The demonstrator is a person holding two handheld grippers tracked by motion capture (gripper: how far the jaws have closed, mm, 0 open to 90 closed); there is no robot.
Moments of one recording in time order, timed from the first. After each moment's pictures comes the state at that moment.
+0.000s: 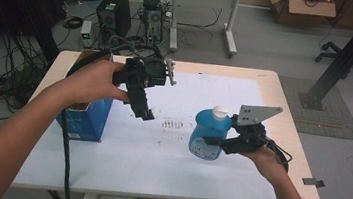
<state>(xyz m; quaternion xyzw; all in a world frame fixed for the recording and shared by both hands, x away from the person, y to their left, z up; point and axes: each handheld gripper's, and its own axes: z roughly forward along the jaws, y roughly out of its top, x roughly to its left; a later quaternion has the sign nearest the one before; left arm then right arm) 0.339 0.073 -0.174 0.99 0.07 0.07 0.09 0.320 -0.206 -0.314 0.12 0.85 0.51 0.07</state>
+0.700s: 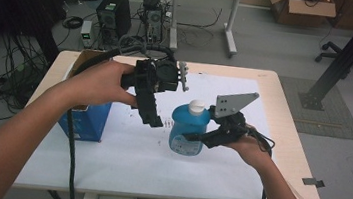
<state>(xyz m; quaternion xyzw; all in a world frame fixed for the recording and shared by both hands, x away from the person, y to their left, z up) 0.322 0.052 -0.160 0.99 0.04 0.05 0.09 0.330 -0.154 -0.291 0.03 0.86 0.51 0.04</state>
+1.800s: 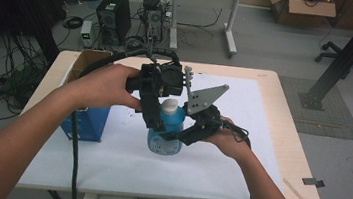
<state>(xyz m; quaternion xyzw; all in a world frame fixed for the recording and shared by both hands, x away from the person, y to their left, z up) 0.319 0.043 -0.165 0.99 0.03 0.04 0.09 0.336 -0.101 -0.287 -0.03 0.86 0.50 0.01</state>
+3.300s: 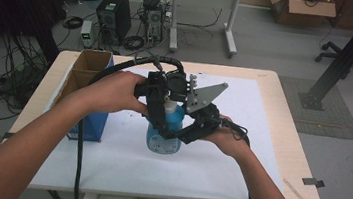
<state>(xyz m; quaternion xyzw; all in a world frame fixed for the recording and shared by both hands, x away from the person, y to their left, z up) 0.328 0.034 -0.187 1.00 0.03 0.02 0.08 0.338 -0.099 -0.285 -0.03 0.86 0.51 0.01</state>
